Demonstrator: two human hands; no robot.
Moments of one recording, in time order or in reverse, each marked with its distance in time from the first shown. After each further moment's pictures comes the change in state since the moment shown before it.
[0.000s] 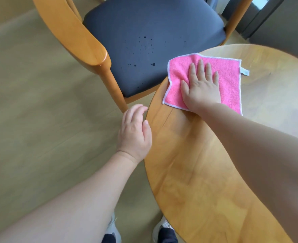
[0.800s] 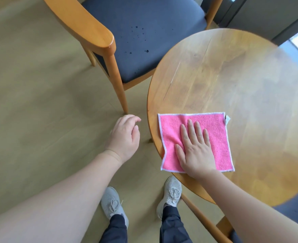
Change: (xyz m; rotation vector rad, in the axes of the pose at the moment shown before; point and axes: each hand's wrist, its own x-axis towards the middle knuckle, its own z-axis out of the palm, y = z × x) left_hand -0.074 -0.037 -0.064 -0.007 -0.285 0.020; right_hand -0.264 -0.037 0.041 -0.001 -0.132 -0.011
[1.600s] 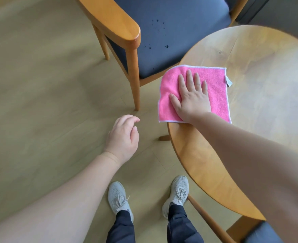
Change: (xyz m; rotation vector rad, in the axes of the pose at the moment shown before) left_hand -0.017 -0.037 -0.028 0.011 0.030 -0.076; right_hand 0.149 -0.048 -0.042 -0.029 0.074 -0.038
